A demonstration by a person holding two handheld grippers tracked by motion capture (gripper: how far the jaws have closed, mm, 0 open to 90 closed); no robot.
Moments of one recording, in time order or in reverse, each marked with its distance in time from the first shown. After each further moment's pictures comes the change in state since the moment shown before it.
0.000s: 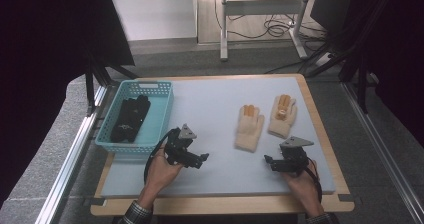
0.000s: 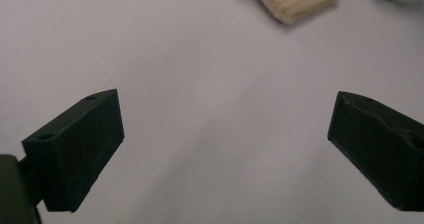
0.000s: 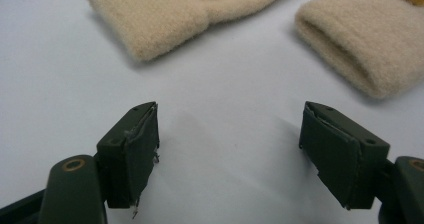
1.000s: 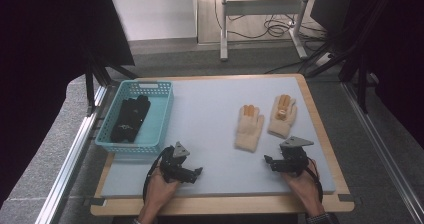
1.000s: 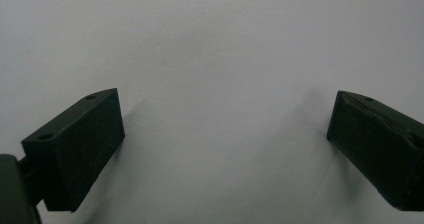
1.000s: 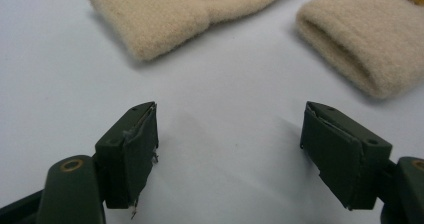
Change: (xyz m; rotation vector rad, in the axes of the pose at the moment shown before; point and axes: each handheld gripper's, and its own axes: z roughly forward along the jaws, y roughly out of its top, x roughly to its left) left arm -0.003 -0.059 0.019 0.013 0.045 -0.074; right arm 0.000 0.000 0.000 0.002 0.005 0.000
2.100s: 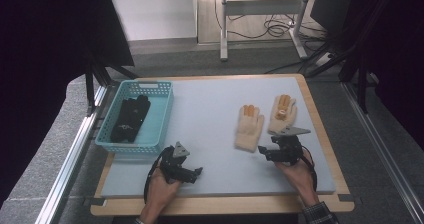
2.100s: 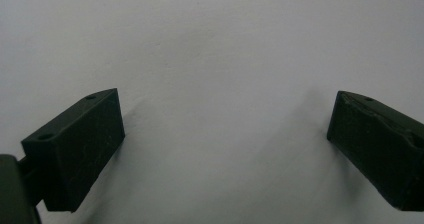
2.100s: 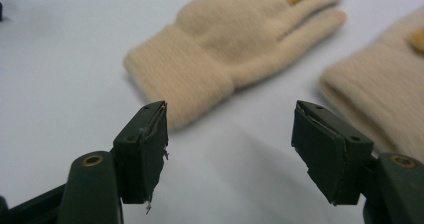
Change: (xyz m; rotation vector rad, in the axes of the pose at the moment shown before) left arm 0.001 0.000 0.000 0.003 -0.002 0.001; right arm 0.001 0.038 0.007 -0.032 0.095 0.043
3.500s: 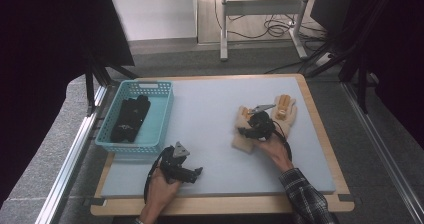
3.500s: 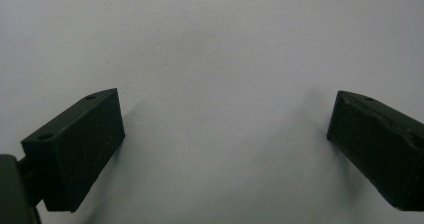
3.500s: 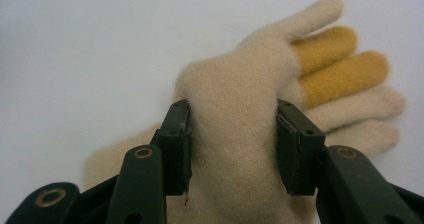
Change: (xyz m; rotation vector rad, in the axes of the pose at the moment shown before) left arm -0.001 0.000 0.000 -0.001 0.003 -0.002; right arm 0.005 0.065 0.076 0.095 0.058 -0.084
